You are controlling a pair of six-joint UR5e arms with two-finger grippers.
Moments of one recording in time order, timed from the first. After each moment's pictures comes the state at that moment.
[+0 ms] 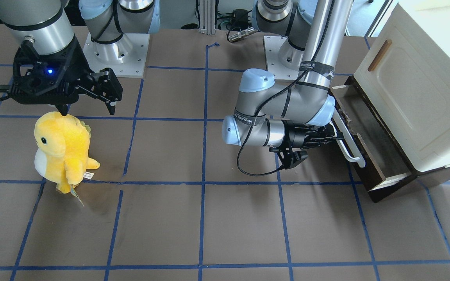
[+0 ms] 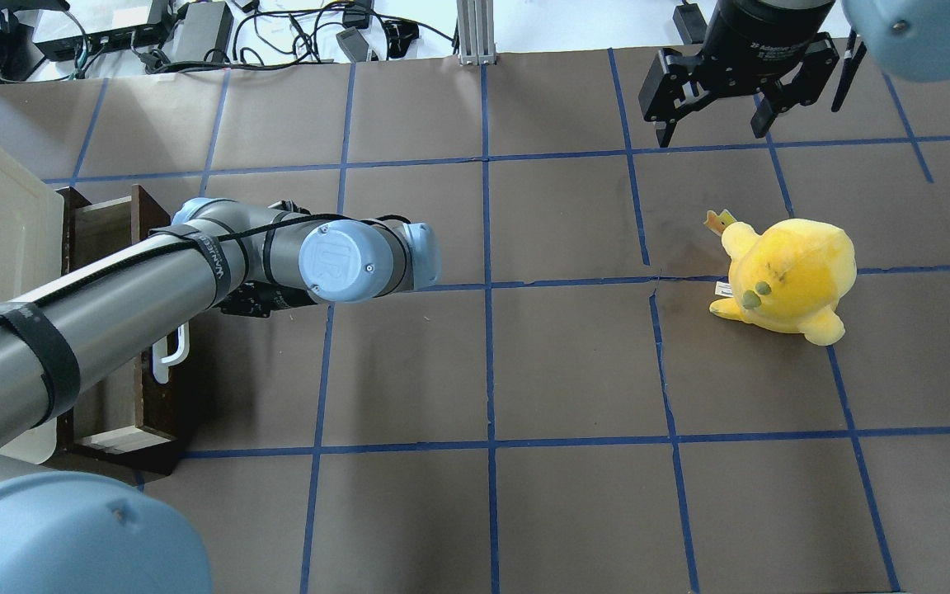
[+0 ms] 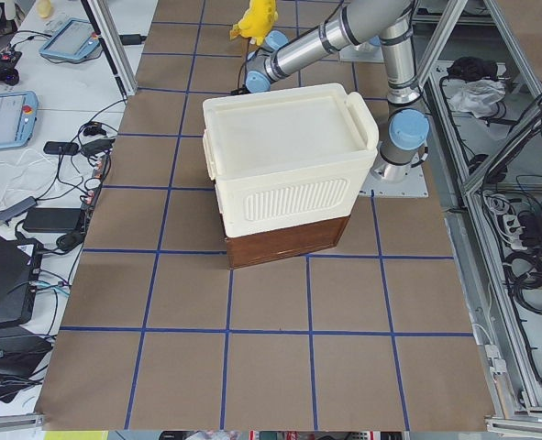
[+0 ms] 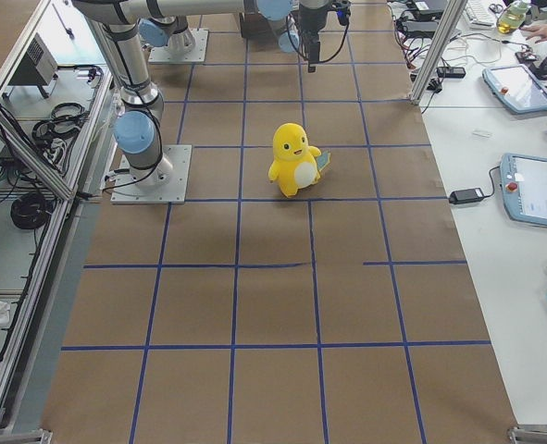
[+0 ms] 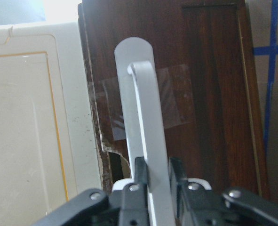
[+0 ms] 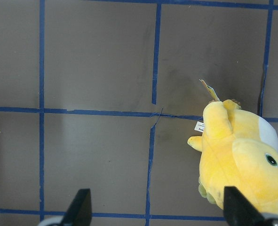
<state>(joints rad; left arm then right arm) -1.83 -2.04 -1.80 -1.92 2.81 -1.02 1.60 -1.48 1.44 -1.57 -1.58 -0.02</state>
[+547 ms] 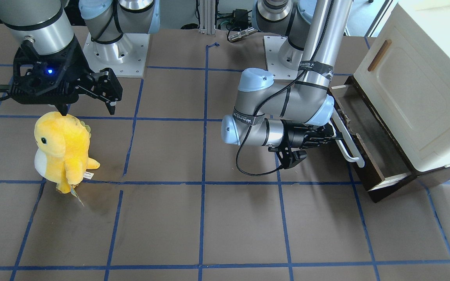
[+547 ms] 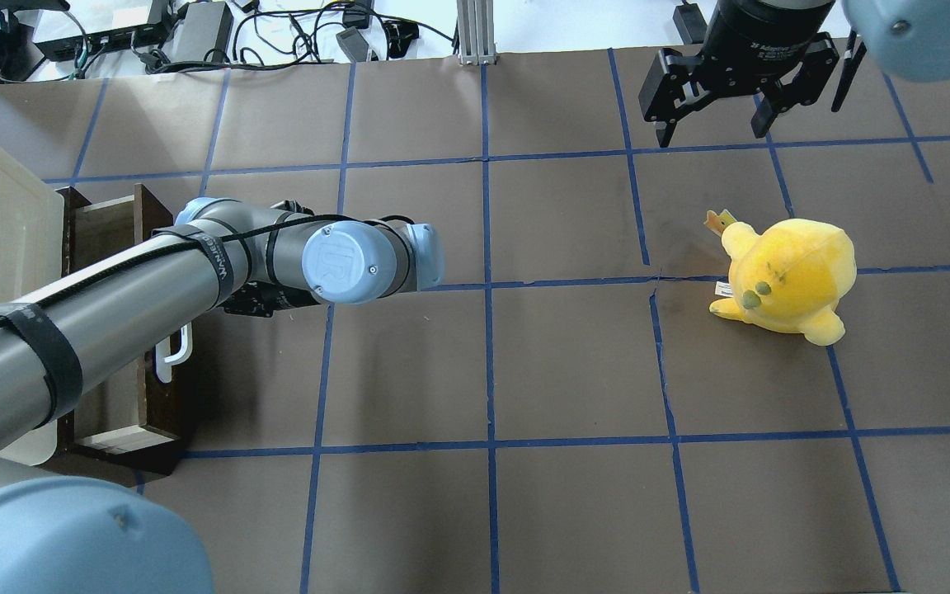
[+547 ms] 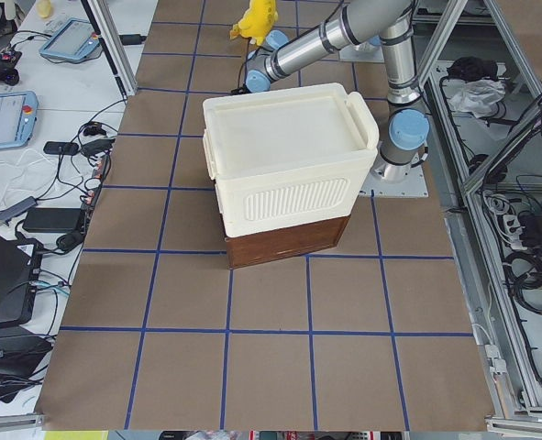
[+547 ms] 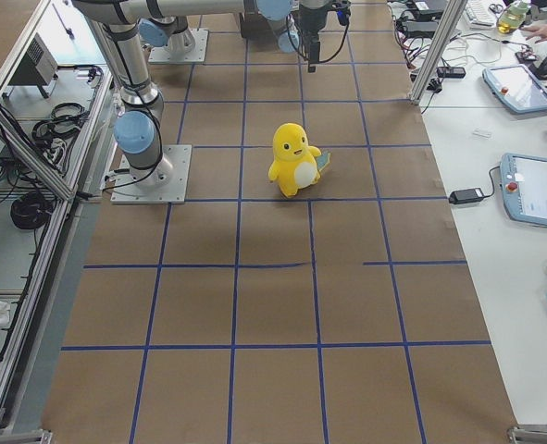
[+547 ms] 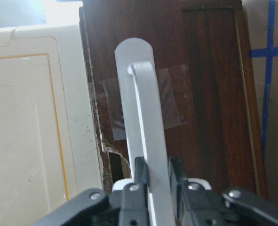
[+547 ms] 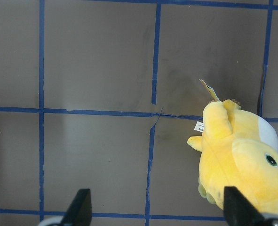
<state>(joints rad) -1.84 -2.04 -1.80 -1.92 2.81 -1.02 1.60 -1.48 1.44 -1.57 -1.58 -0.02</state>
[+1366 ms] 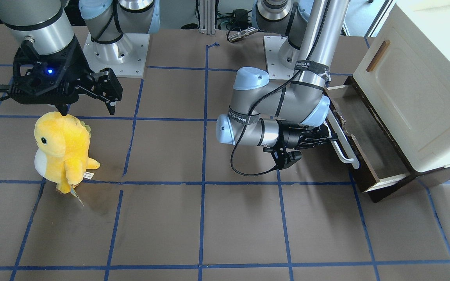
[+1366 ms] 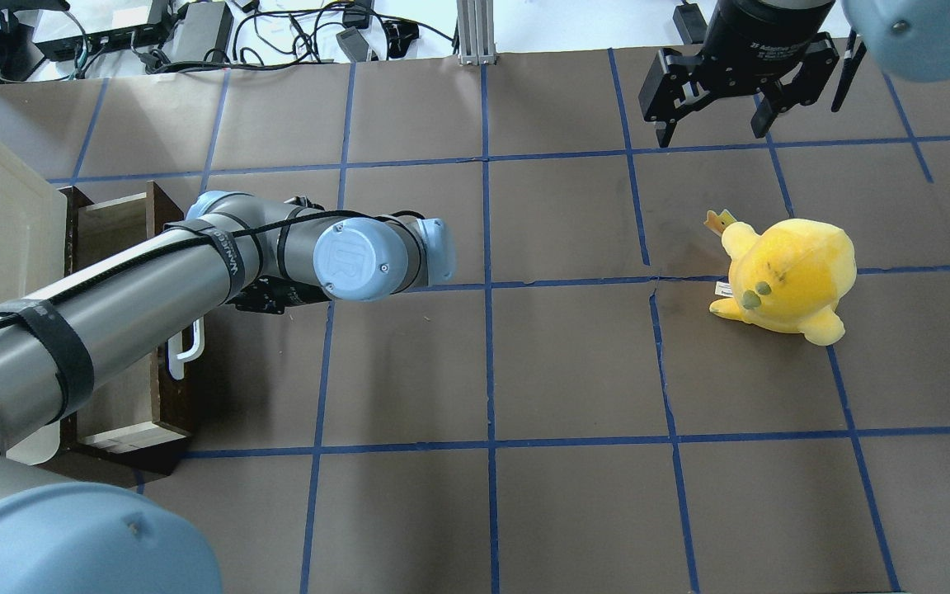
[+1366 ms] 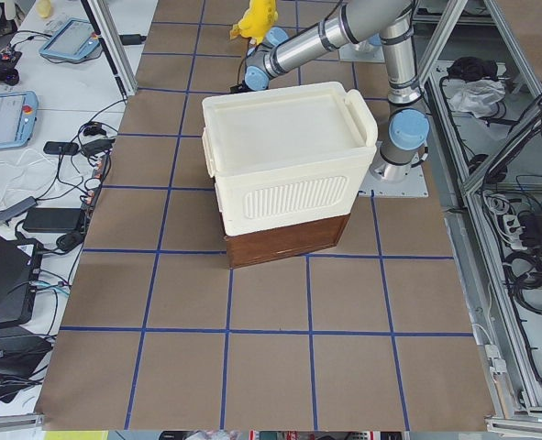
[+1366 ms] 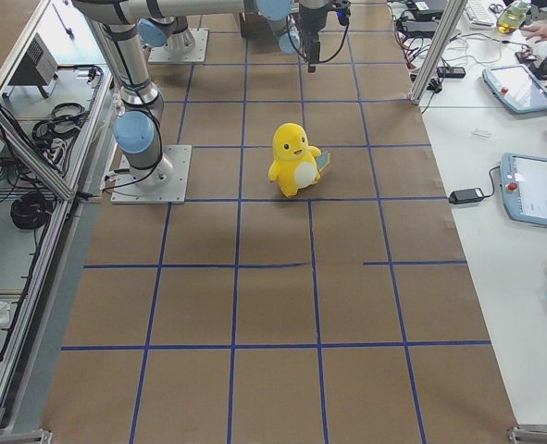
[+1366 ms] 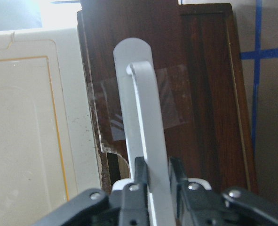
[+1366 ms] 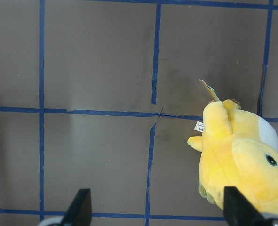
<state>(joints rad) -1.86 -2.05 -1.78 -1.91 2.78 -0.99 1.60 -1.48 1.44 -1.57 -1.58 -0.02</state>
